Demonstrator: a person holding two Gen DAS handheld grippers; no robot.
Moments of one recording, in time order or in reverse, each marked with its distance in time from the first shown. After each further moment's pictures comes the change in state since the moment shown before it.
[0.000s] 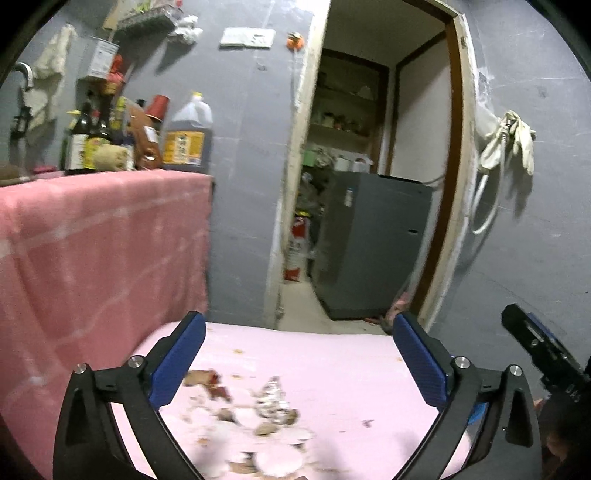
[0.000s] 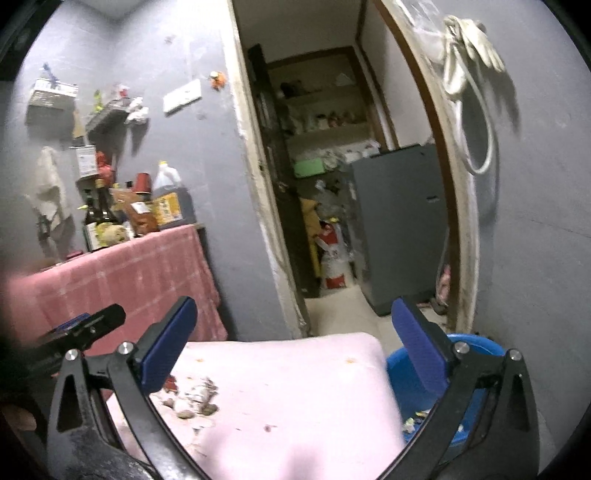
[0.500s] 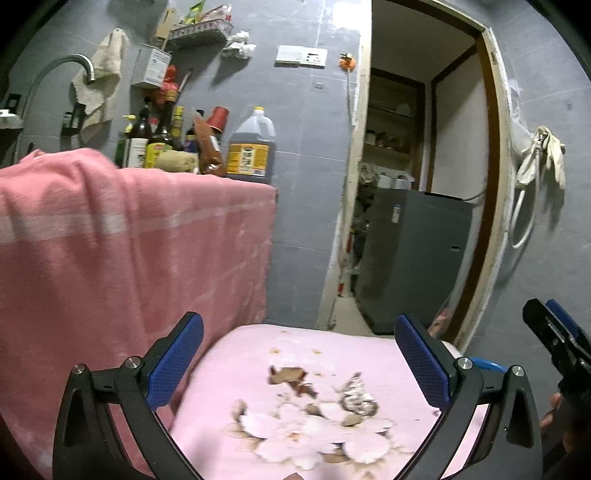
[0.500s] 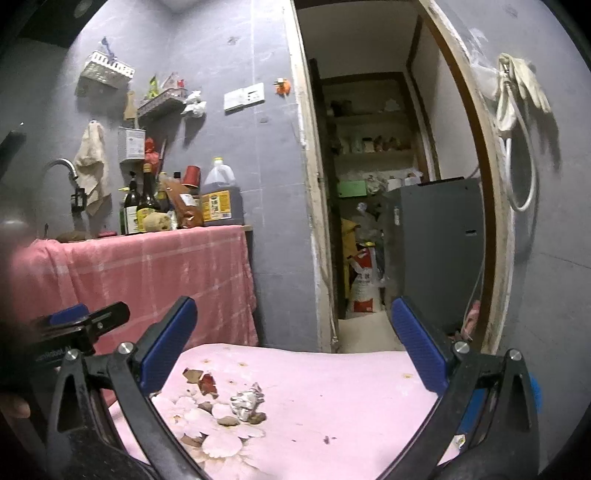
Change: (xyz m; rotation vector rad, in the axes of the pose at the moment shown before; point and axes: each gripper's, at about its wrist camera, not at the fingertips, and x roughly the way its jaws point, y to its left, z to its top) left arm -0.037 0.071 -0.024 -0.029 -0.065 0.150; right arm 0.003 0.070 -0.025 -0.132 -0.067 0.103
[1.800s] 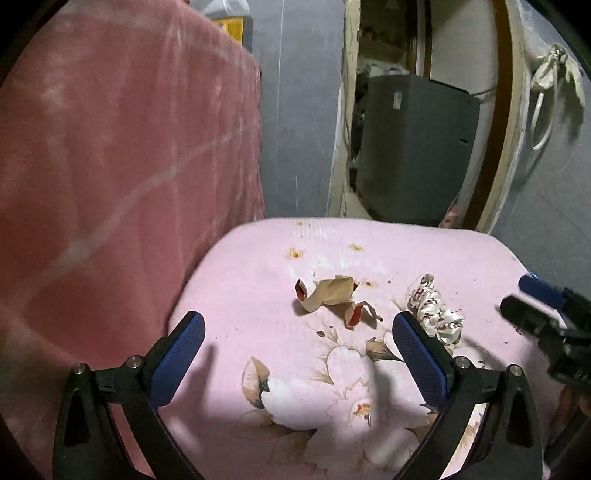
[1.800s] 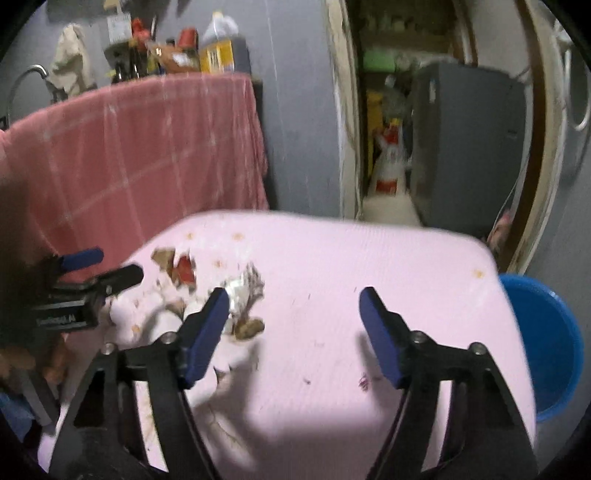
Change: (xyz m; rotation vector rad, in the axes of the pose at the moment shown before) left arm 0.125 0.029 -0.059 0.112 0.437 -0.044; right arm 0.121 -0.013 -0.095 -0.004 0.581 0.095
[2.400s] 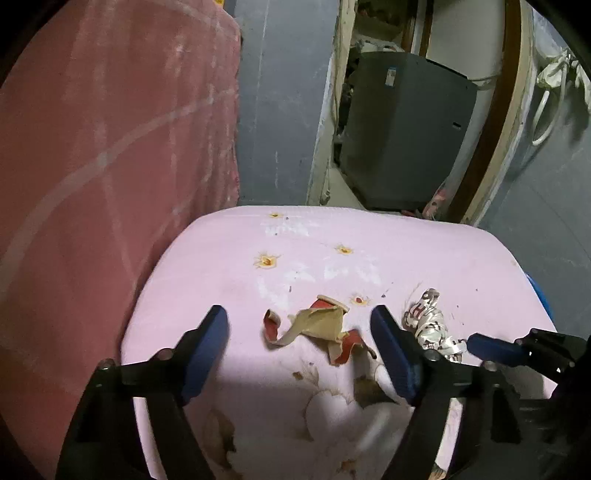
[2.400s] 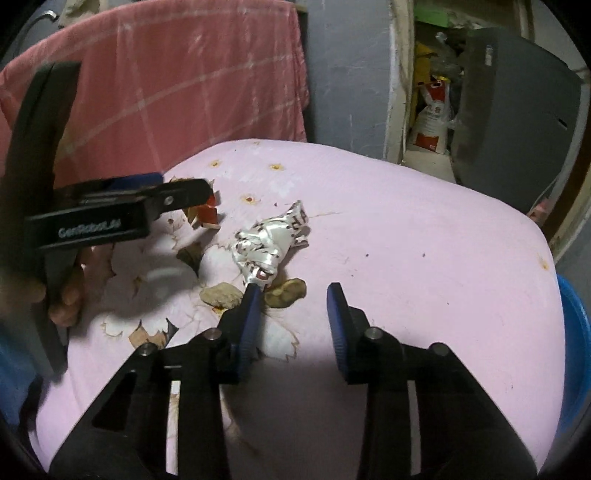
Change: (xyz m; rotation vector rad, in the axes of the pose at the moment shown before) left arm 0.038 -0.001 0.028 -0.008 0.112 -0.083; right arm 0.046 0.028 -0.004 -0.141 0.229 0.082
